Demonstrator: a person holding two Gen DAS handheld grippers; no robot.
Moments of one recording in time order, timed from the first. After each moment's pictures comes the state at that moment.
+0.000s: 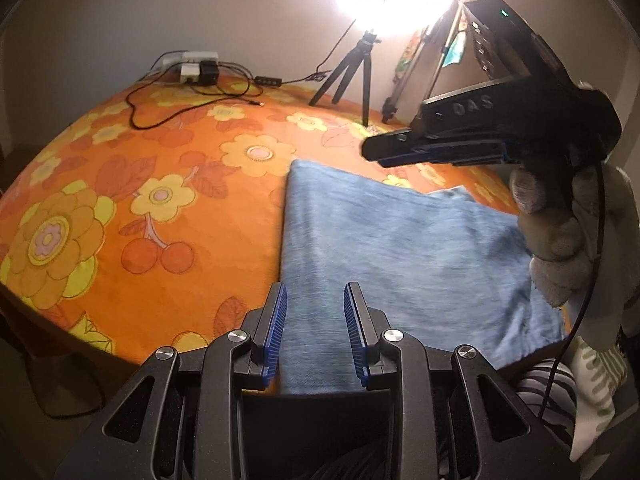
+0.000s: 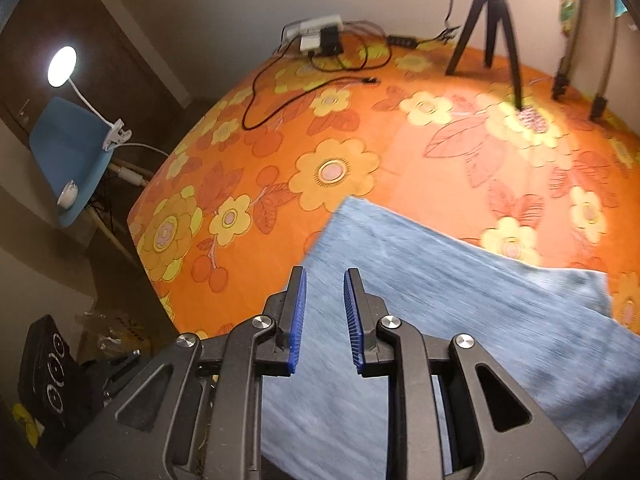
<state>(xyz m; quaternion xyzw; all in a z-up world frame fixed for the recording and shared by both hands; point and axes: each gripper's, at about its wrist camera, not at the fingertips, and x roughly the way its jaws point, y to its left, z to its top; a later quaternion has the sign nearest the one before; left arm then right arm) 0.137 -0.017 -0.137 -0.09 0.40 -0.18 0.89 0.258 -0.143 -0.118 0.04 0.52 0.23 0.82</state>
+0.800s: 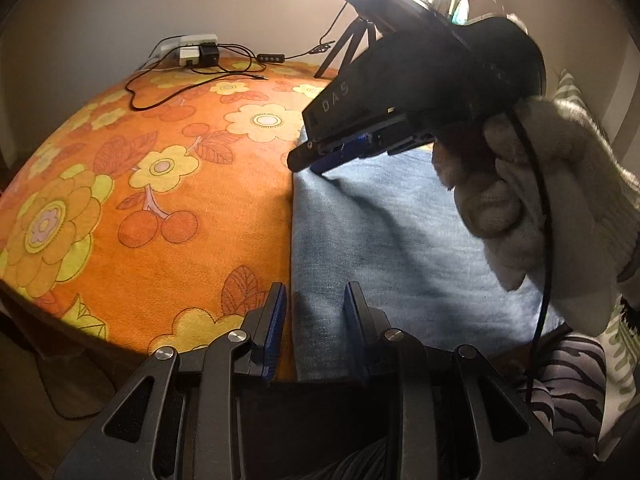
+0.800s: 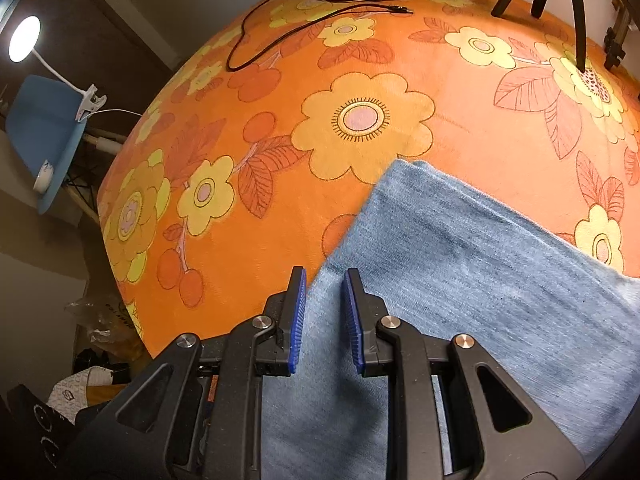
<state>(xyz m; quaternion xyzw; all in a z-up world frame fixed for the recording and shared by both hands) 0.133 -0.022 -0.163 -0.05 0.42 -0.18 0.89 0.292 -0.089 -0.190 0.02 0.58 0.22 0.78</state>
